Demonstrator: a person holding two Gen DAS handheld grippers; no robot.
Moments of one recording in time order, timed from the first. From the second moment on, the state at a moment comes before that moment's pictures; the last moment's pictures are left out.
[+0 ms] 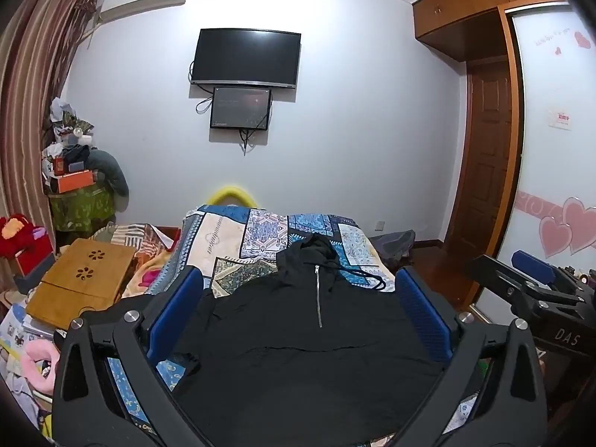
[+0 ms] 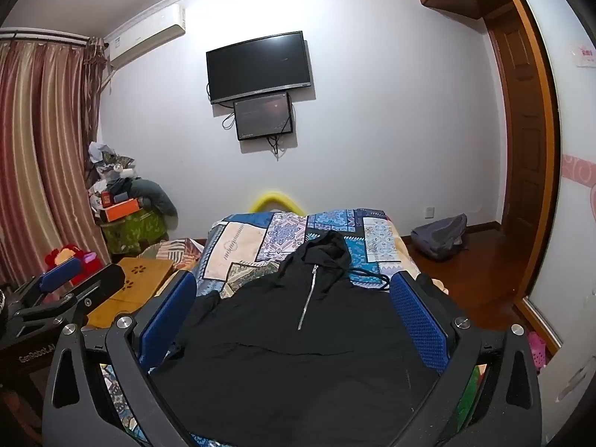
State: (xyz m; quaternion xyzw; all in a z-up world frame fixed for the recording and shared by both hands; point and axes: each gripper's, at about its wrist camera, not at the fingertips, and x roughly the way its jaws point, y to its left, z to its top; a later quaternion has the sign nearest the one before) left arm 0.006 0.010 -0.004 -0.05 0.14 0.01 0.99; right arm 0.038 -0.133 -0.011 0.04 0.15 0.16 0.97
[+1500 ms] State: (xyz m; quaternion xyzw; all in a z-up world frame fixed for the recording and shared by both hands) left arm 0.014 0.017 -0.013 -0.06 0.15 0.01 0.99; right arm 0.048 -0.141 -0.025 0.04 0.16 0.16 0.97
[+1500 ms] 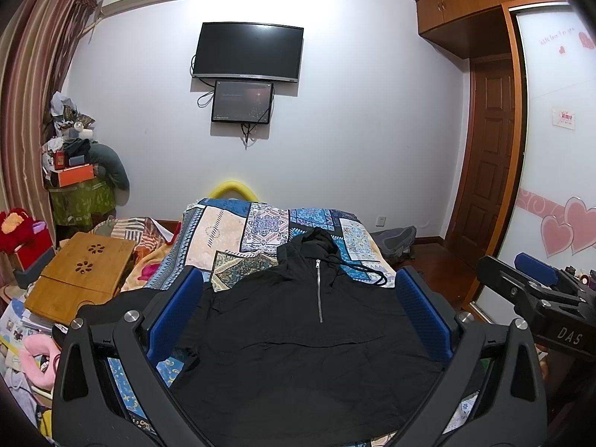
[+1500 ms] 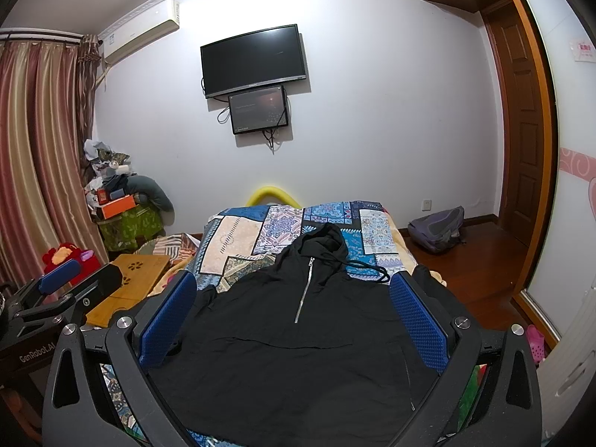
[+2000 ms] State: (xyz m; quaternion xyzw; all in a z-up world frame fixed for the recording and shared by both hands) left arm 0.014 0.016 -0.012 -0.06 0.15 0.01 0.99; right arm 0.049 -0.142 -0.030 0.04 0.17 0.16 0.97
